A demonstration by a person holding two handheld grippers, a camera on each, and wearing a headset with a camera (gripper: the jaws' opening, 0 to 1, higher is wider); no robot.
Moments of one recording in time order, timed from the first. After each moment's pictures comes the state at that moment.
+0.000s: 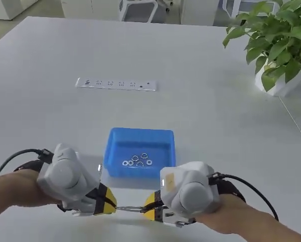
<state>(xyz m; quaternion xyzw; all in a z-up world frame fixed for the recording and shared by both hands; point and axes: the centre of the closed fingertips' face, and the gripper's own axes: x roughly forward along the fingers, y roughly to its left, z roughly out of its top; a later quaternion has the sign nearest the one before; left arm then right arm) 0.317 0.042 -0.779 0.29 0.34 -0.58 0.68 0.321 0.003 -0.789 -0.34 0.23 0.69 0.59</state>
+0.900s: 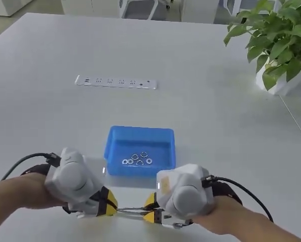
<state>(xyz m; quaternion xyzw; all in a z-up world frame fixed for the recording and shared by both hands) 0.321 0.041 -0.797 0.28 0.36 -0.57 0.68 0.326 0.001 -0.805 -0.36 0.24 0.69 0.59</state>
